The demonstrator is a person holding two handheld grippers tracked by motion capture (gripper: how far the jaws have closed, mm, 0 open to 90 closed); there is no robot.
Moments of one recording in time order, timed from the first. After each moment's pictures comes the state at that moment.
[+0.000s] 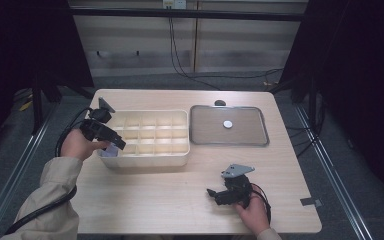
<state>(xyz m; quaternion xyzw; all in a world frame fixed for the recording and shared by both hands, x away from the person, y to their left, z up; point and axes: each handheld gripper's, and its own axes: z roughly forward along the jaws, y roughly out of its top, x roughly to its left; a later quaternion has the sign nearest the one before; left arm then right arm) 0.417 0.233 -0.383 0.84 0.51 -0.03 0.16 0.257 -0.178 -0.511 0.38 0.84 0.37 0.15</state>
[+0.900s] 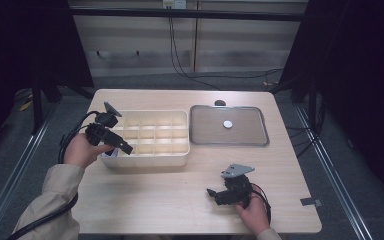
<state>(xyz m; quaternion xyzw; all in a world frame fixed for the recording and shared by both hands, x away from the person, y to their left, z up) 0.396 0.215 -0.379 0.86 0.47 -0.04 0.19 0.257 -0.178 -0.511 0.38 0.84 0.37 0.15</state>
